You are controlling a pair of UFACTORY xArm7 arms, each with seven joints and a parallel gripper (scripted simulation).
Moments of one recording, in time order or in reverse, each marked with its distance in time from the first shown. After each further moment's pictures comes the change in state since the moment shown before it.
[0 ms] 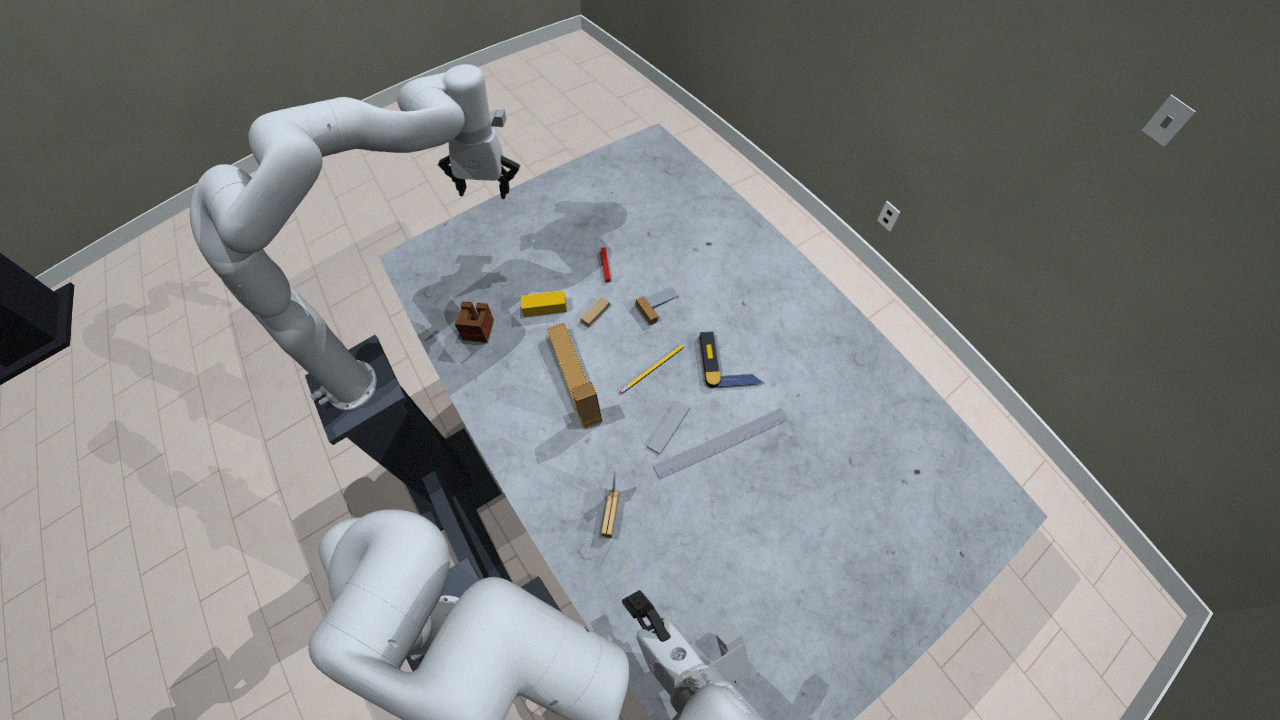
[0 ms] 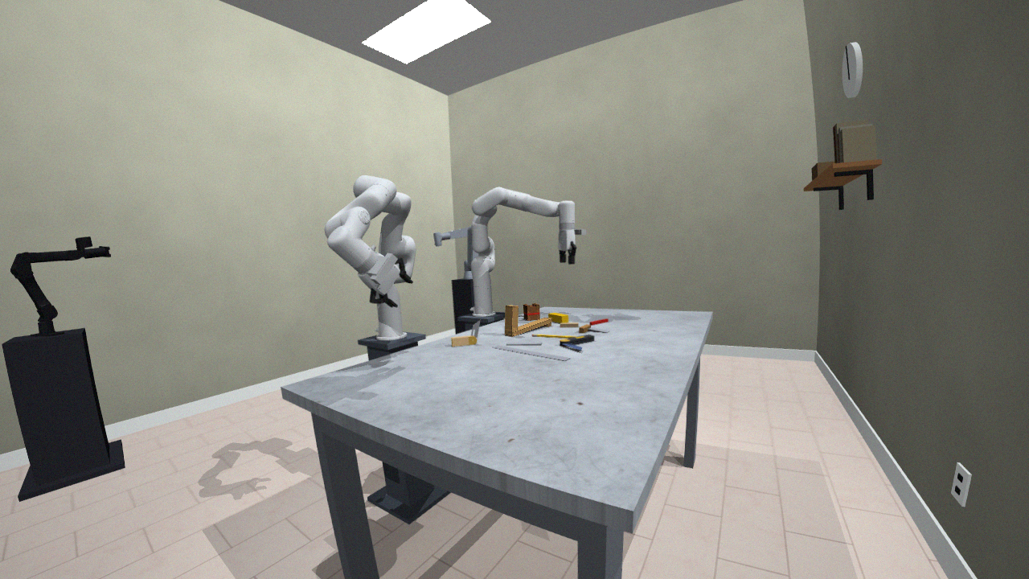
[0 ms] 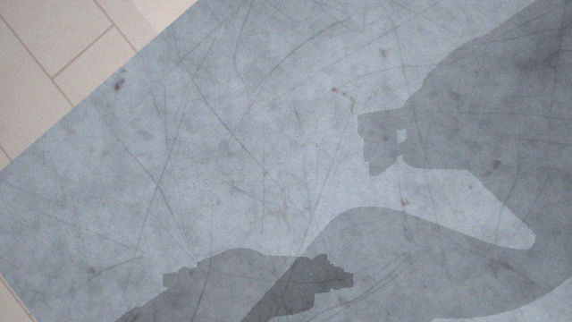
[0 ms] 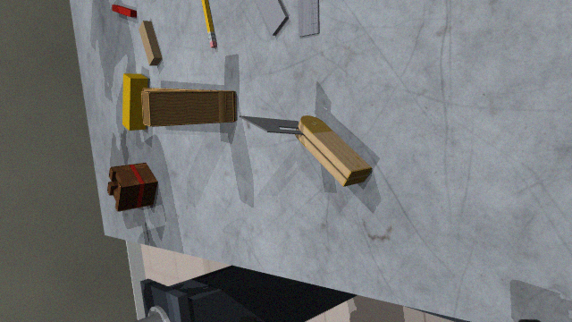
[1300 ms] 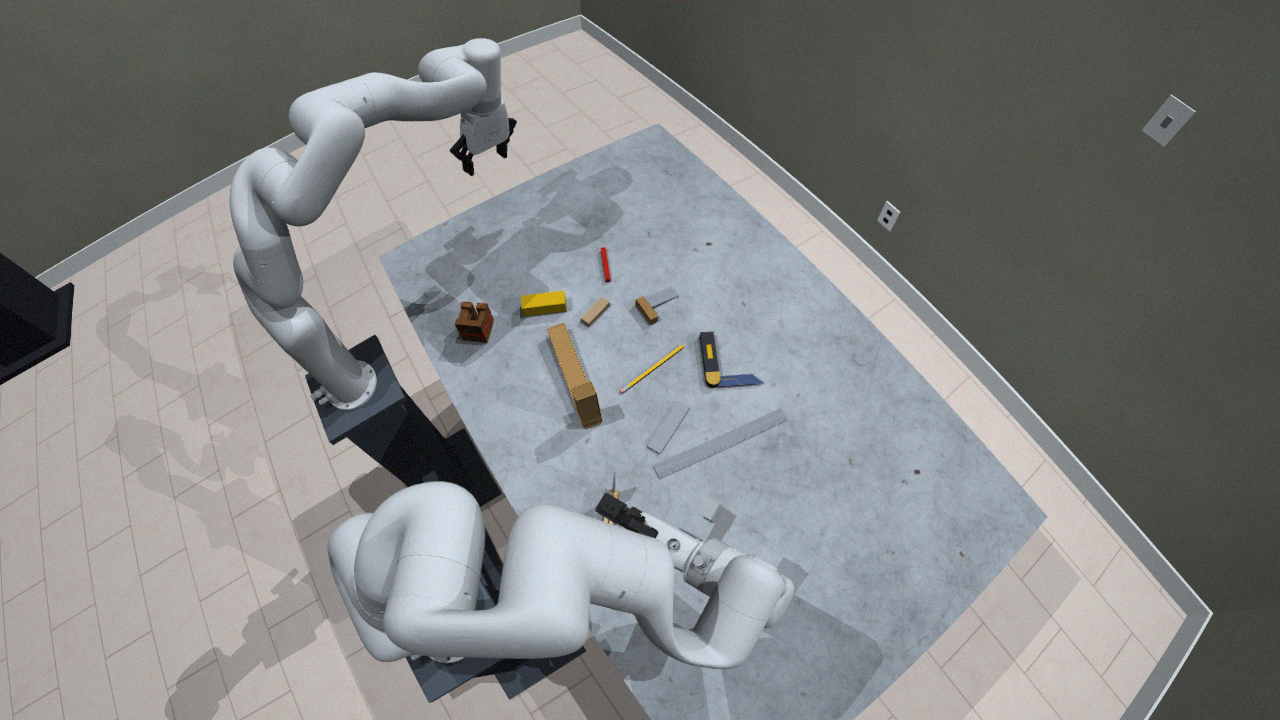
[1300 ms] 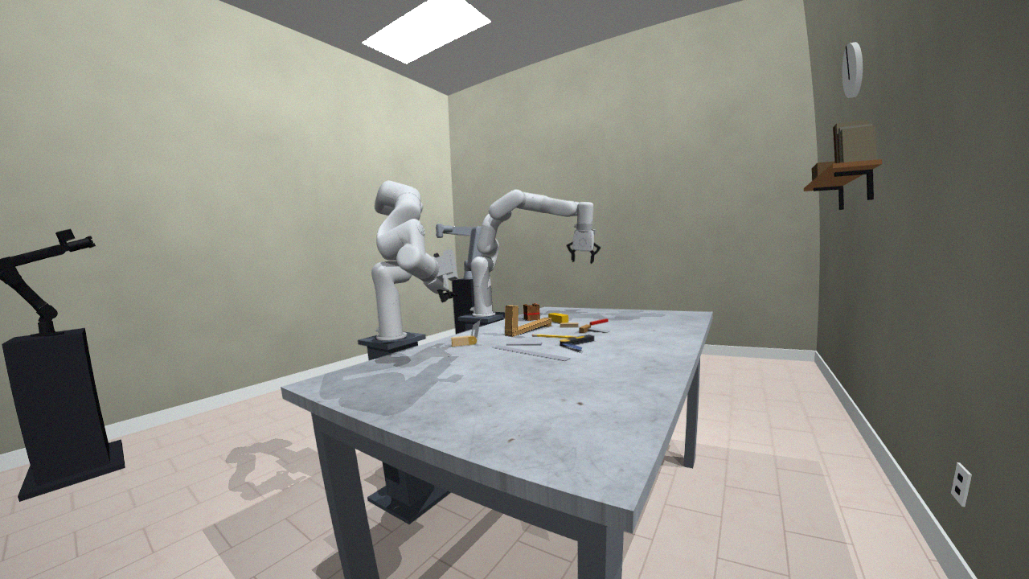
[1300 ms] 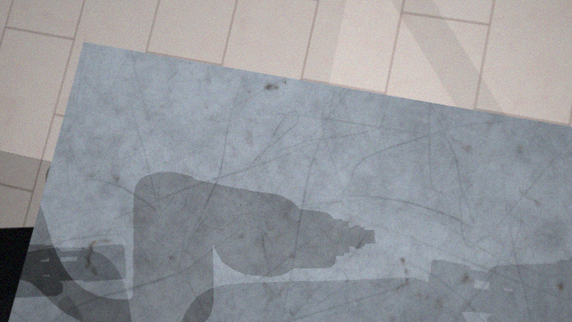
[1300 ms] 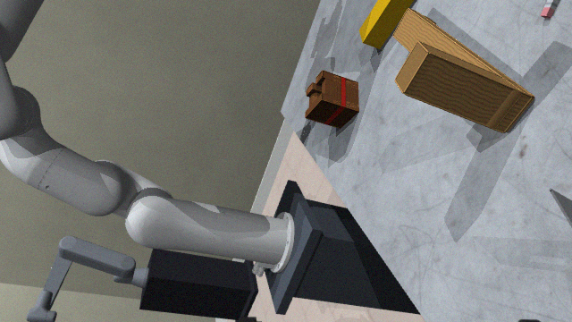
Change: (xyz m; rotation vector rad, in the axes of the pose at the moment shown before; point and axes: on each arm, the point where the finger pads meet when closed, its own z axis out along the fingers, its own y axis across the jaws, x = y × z) left arm 0.095 -0.020 0.002 0.091 0.023 -0.897; right arm 0.051 -0.120 0.106 0.365 -0.257 -0.557
